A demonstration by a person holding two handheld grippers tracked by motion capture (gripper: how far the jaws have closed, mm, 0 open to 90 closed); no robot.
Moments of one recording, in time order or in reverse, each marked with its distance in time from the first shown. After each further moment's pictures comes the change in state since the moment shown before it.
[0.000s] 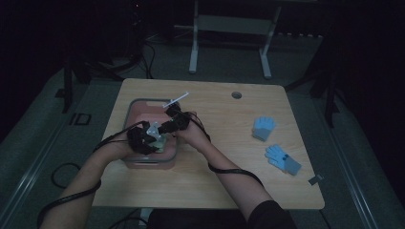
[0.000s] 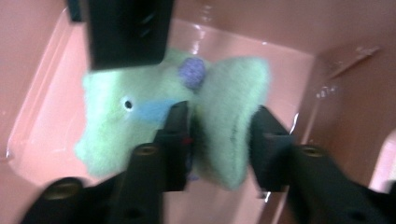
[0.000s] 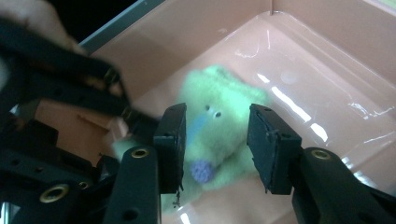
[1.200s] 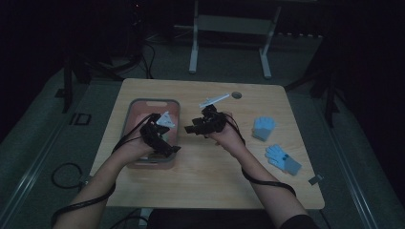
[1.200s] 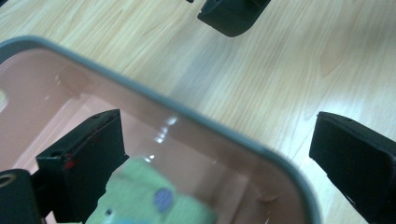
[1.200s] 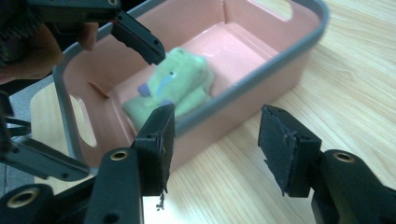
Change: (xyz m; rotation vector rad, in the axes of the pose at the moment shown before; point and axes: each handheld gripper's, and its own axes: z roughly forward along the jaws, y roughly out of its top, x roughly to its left) left arm -0.022 0.059 -0.025 -0.236 -0.040 -0.172; right arm -0.018 -0.053 -0.104 -0.120 -0.064 -0.033
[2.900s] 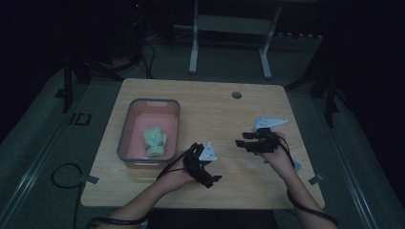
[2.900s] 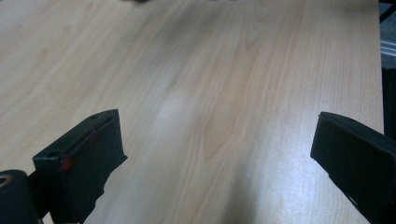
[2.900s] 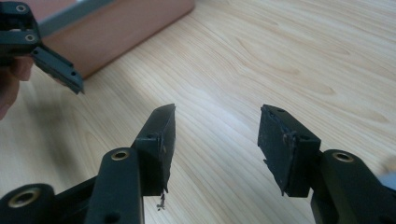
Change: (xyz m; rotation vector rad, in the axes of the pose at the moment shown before) left arm -0.114 0.022 0.089 -0.137 -0.109 0.104; right arm -0.055 -0.128 -0.104 -0.071 -0.188 0.038
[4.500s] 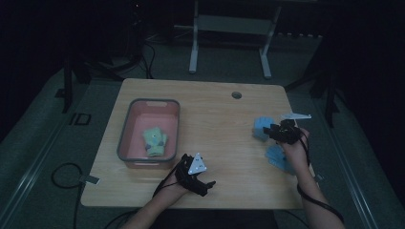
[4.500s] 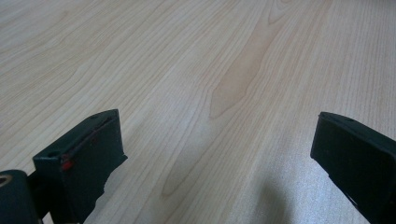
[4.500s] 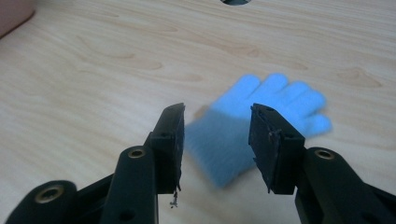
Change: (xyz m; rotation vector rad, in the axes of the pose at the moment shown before) left arm -0.015 -0.048 0.007 -0.097 0.107 -0.107; right arm -0.089 -0.025 -0.021 -0.021 -0.341 0.190
